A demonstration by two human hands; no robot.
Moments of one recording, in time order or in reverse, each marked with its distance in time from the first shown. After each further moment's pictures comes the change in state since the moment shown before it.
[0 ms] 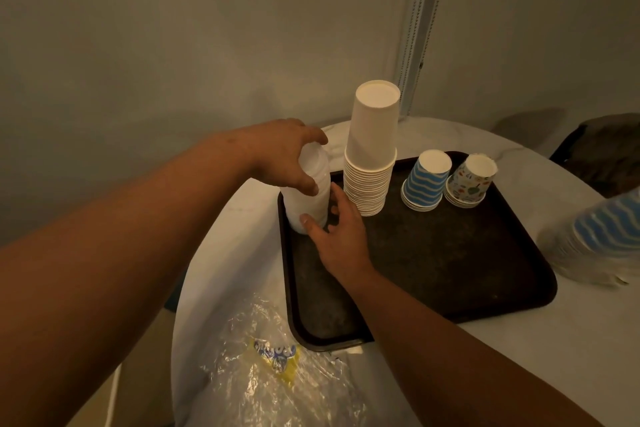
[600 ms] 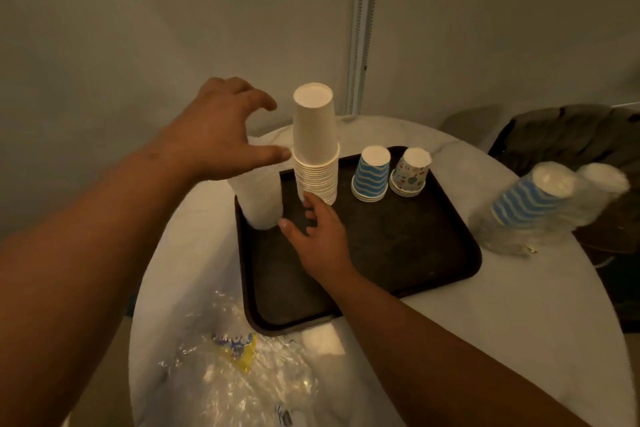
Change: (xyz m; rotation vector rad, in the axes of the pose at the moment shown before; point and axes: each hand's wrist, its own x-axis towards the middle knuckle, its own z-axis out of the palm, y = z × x) left_hand -0.042 0.040 -0.021 -0.057 0.416 -0.026; right_hand -0.029 -0.008 -0.057 0.035 -0.027 0.033
